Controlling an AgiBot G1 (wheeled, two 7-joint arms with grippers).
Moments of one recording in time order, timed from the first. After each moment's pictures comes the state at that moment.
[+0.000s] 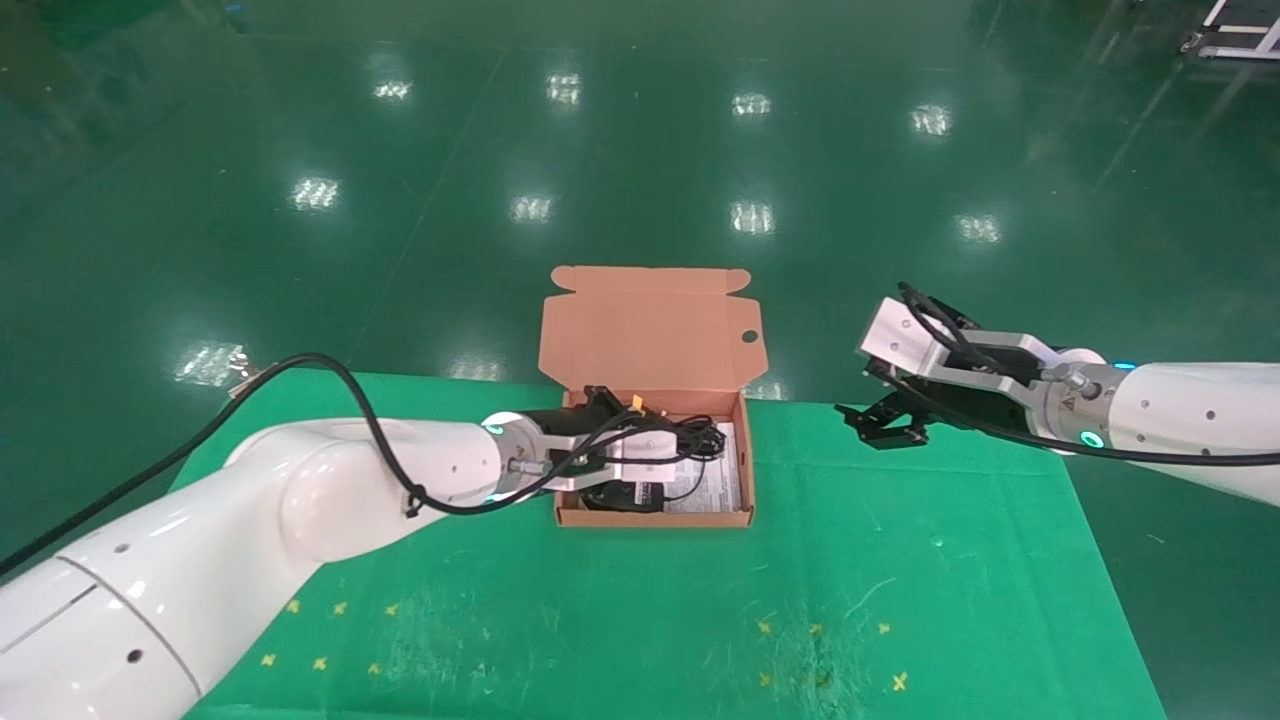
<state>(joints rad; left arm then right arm) -1.49 1.37 1.08 -0.72 1.97 0.55 -0.11 1.56 -0.84 -1.06 1.04 -1.74 -0.63 0.45</state>
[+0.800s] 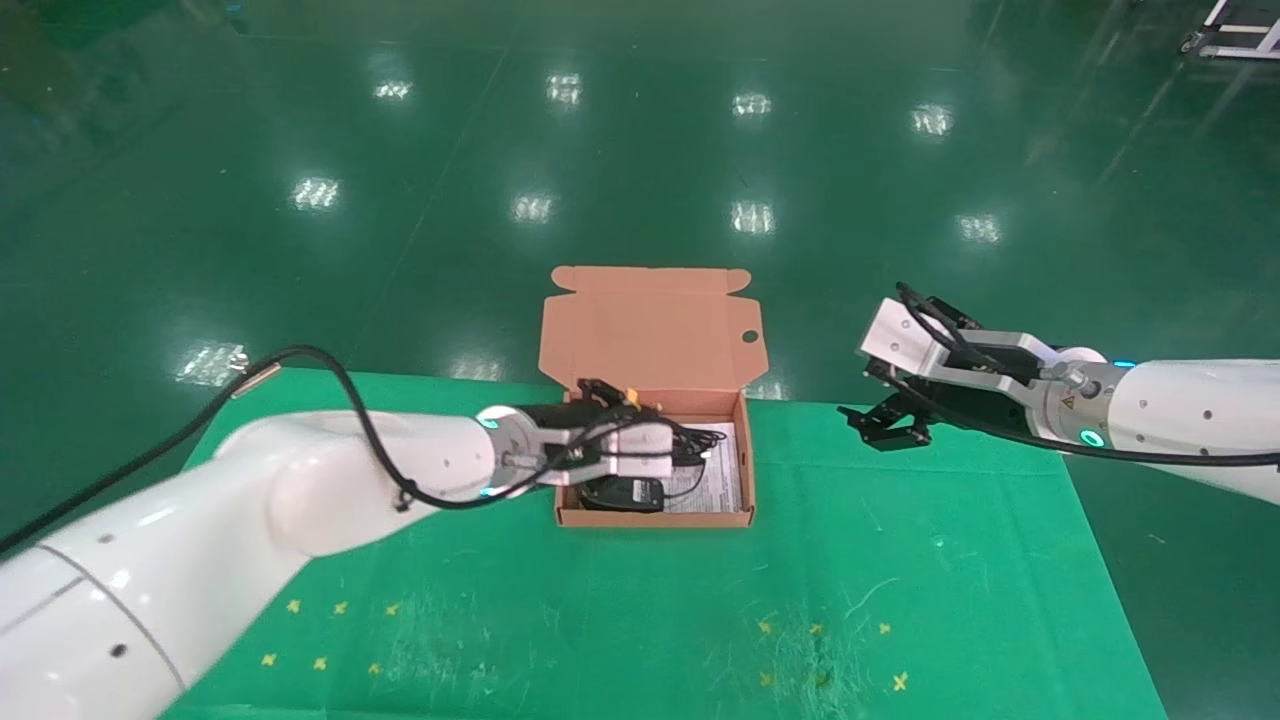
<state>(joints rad) -1.54 1.34 1.10 -0.75 1.93 0.51 -0.15 1.59 -0.82 -1.06 1.08 -1.78 -0.63 0.48</state>
